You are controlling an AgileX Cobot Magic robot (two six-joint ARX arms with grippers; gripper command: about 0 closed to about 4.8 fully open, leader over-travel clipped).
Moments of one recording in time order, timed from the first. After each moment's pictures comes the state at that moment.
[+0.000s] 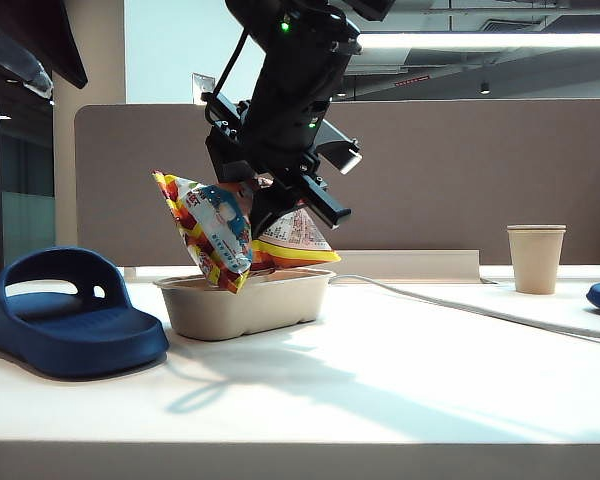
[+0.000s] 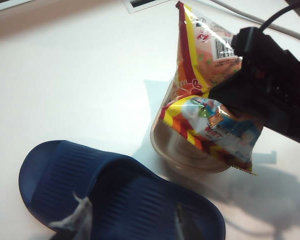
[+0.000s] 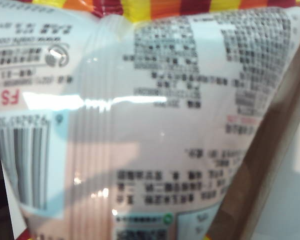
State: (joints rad) left arm -0.41 0.95 0.92 -0.54 -0.04 0.10; right arm 0.80 1.89 1.45 -0.27 0.20 1.36
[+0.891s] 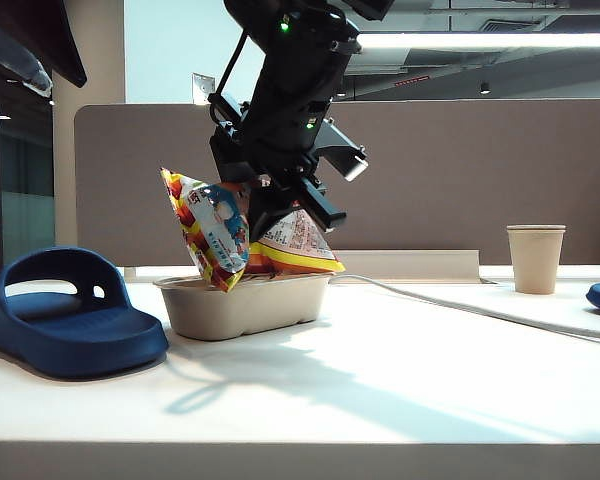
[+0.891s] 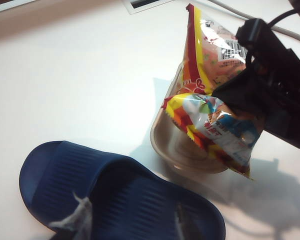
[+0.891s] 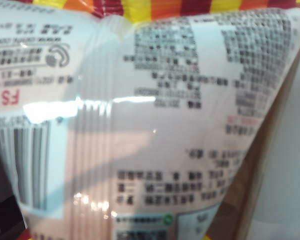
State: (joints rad) left arm -0.40 0.94 0.92 -0.54 -0.04 0.10; right arm 0.80 1.89 1.45 -0.29 0.21 1.47
